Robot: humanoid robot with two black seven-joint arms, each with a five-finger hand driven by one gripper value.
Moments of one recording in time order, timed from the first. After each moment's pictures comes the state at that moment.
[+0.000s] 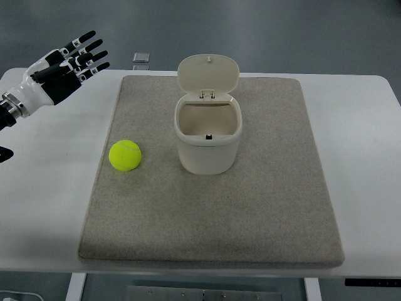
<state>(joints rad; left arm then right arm) -0.68 0.70 -0.70 -1.02 -0.06 -0.49 -0.14 0.05 0.00 -0.05 0.21 0.04 -0.08 0.14</state>
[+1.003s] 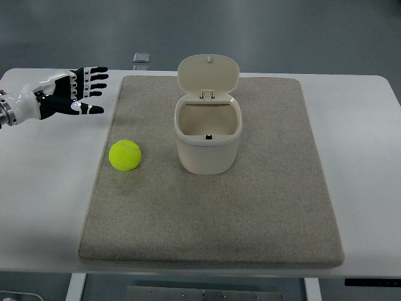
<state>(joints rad) -0.71 0.82 -0.65 -1.08 0.76 -0.47 -0.25 0.05 0.00 -0.05 0.21 0.04 -0.08 0.14</state>
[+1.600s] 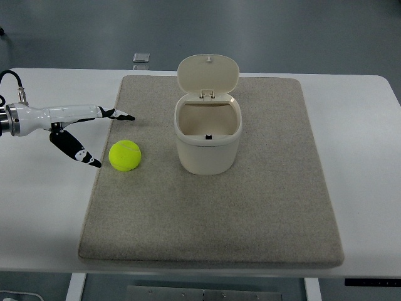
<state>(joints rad) -0.73 0.91 -0.64 -1.31 1.46 -0.44 -0.44 0.05 0.00 -0.05 0.21 0.04 -0.08 0.14</state>
